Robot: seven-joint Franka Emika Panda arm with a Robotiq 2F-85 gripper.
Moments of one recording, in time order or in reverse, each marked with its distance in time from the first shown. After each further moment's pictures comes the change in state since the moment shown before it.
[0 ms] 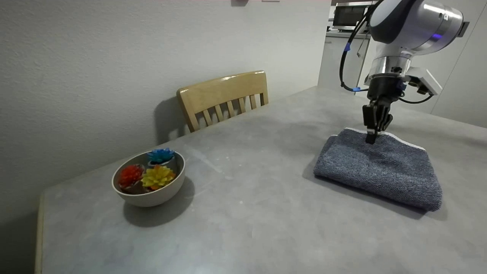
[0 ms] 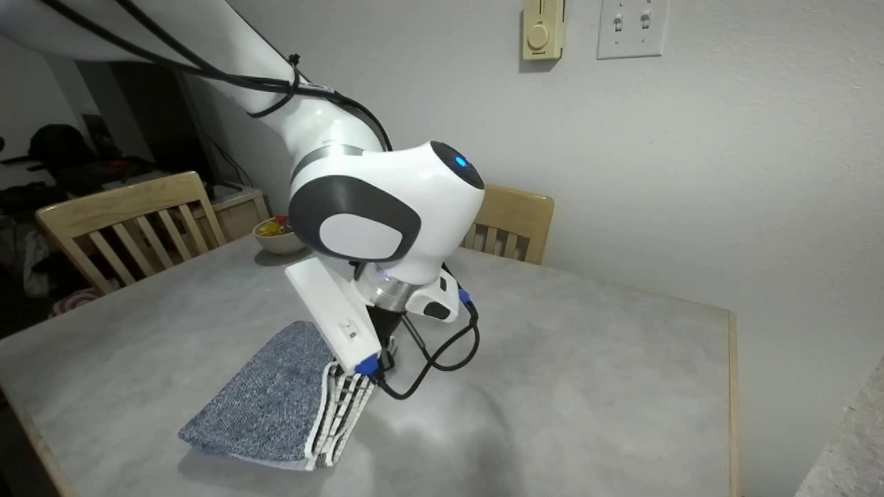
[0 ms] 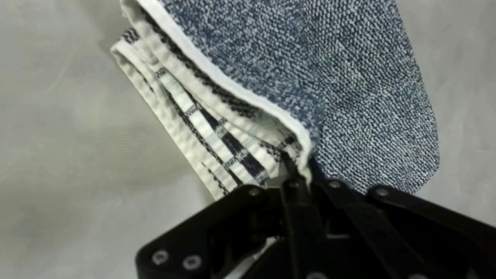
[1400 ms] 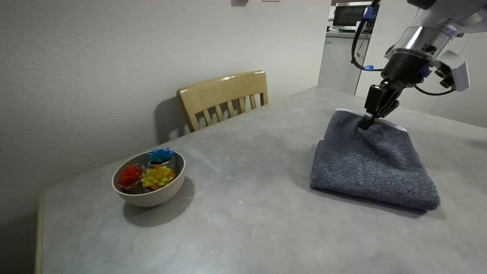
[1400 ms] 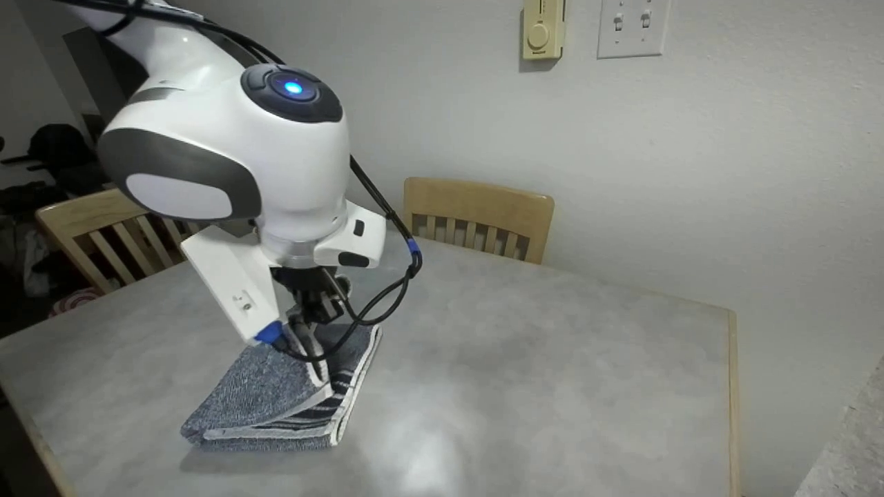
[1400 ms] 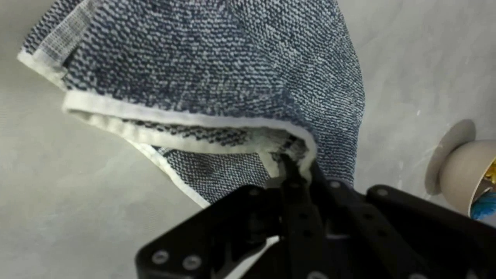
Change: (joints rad) arm 0.094 -0.353 0.035 -0.395 0.344 0.369 -0.207
